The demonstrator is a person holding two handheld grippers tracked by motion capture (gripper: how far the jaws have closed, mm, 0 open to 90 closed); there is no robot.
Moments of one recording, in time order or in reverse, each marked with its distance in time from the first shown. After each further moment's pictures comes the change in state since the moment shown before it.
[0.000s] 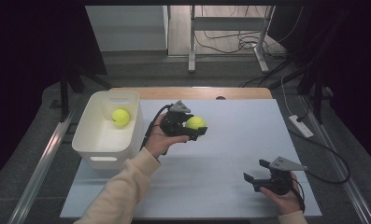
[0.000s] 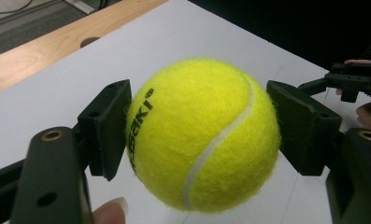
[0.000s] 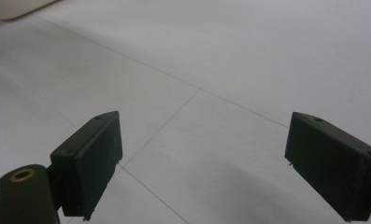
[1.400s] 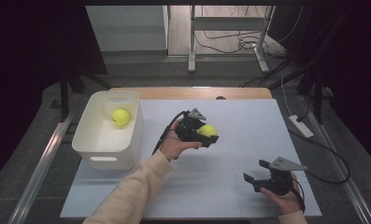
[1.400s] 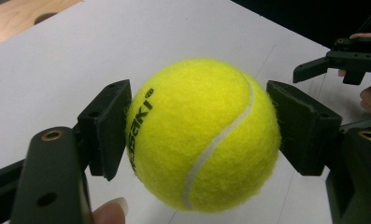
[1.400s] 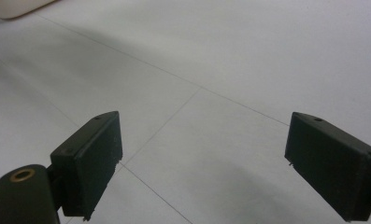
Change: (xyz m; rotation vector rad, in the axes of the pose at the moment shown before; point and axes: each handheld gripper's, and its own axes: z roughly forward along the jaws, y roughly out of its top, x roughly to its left) left arm -0.017 -0.003 0.047 0.089 -0.050 0.021; right arm 0.000 -0.001 0.000 0.004 0.005 0.000
